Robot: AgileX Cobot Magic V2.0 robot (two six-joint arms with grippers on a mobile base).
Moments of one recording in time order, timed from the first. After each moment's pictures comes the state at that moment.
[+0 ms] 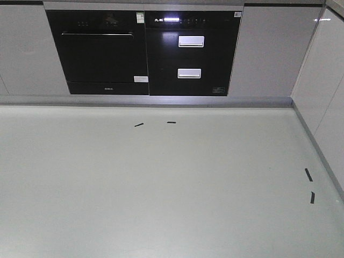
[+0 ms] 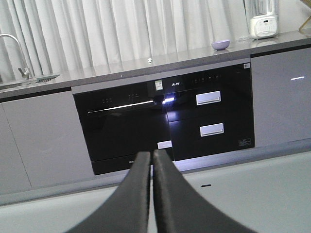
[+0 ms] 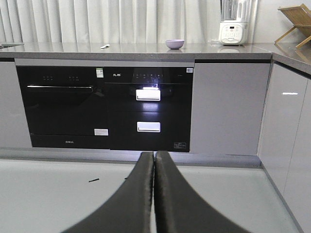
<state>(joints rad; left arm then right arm) -0.05 -0.01 0.03 0.08 0.04 0.00 0.03 -0.01 0.03 -0.03 0.07 0.03</state>
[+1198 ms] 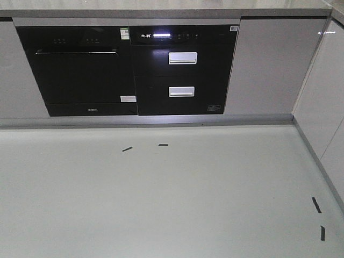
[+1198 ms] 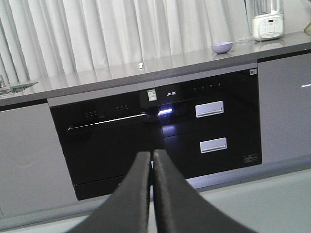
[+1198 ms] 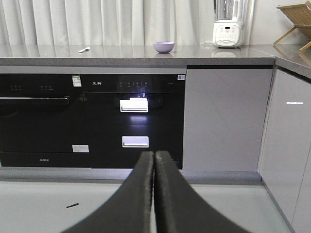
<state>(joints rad) -0.05 -0.01 0.03 0.08 0.04 0.00 0.03 -0.01 0.03 -0.03 0.07 0.03</state>
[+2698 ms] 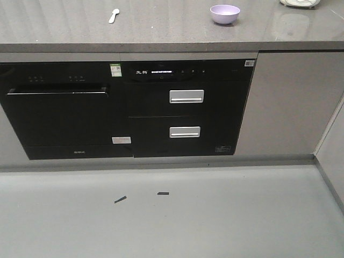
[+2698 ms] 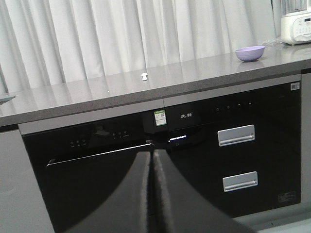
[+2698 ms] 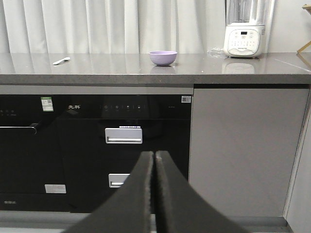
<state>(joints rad) -0.05 -0.01 0.03 0.08 0.04 0.00 0.03 -0.01 0.03 -0.03 0.07 0.03</state>
